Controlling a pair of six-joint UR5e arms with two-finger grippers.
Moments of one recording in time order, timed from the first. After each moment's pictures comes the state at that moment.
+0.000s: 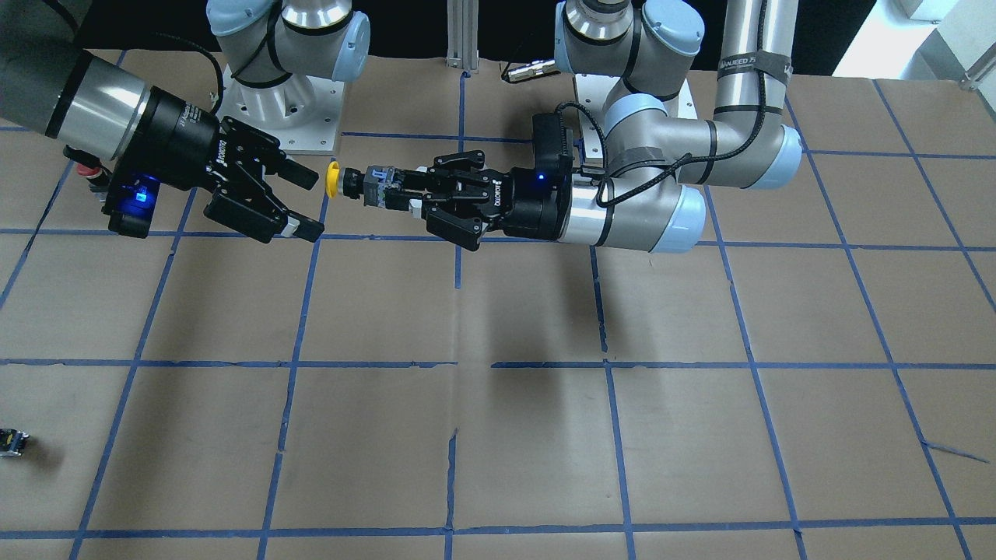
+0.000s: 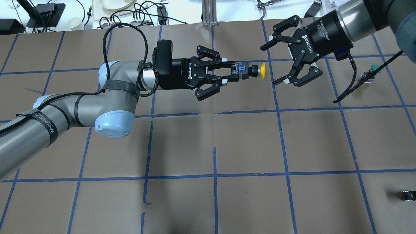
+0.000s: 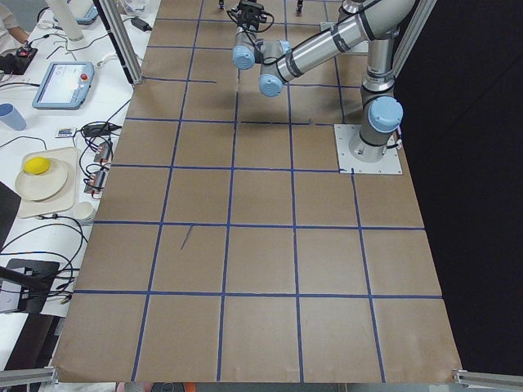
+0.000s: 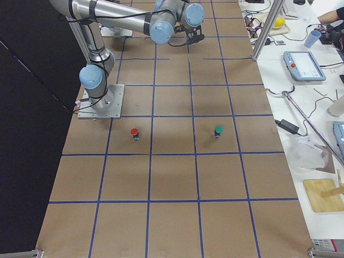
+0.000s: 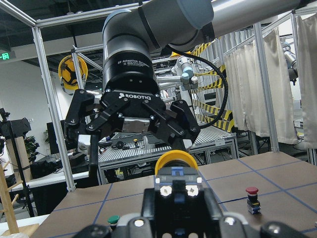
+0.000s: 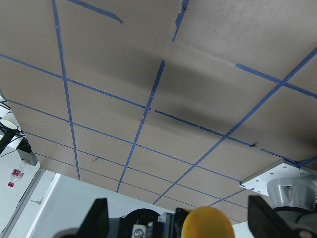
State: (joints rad) left arm -1.64 -1.85 -1.97 -0.91 -0.08 1.79; right arm 1.37 -1.54 1.68 -1.46 -0.76 0.89
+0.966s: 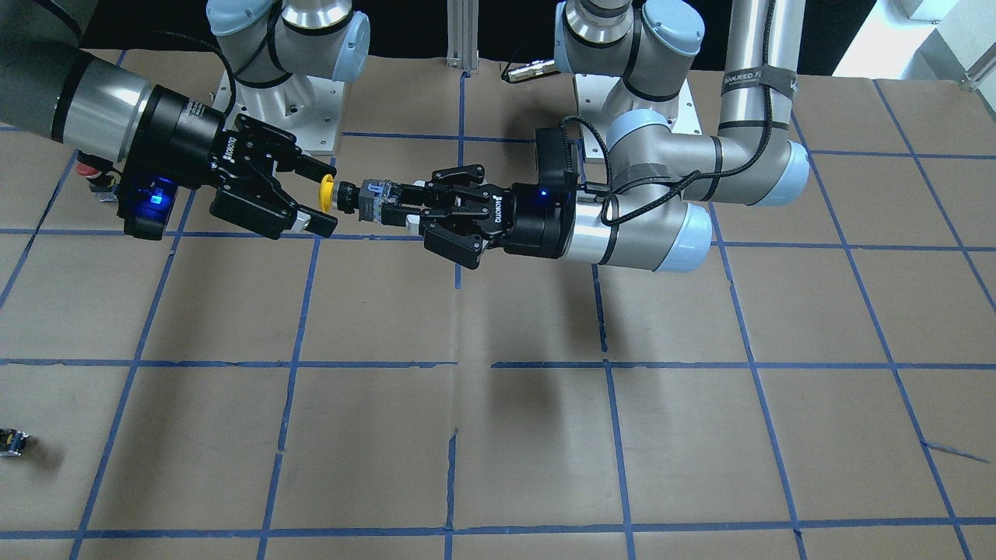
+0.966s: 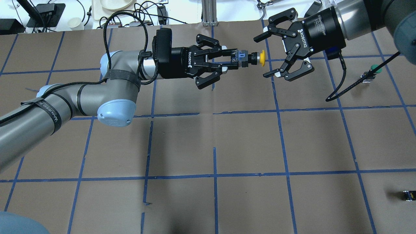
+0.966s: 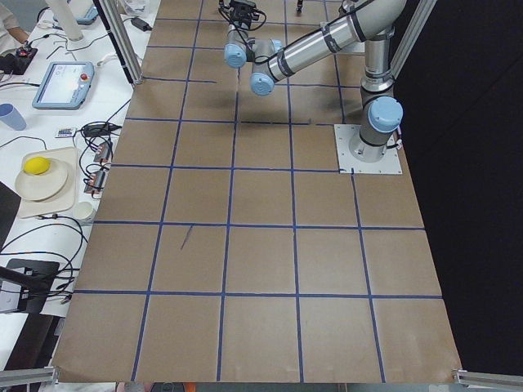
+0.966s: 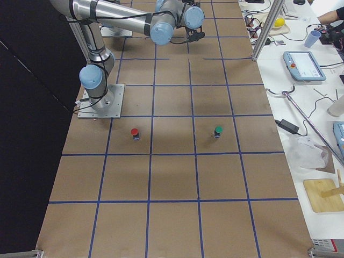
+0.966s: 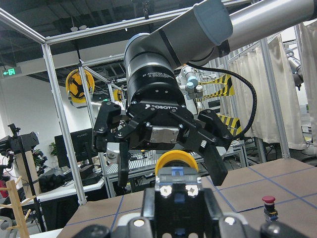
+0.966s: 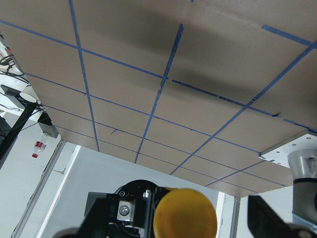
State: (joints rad) left arm -1.64 -1.89 -1.91 -0.91 -0.09 1.78; right arm 1.37 -1.54 1.68 -1.45 -0.62 0.89
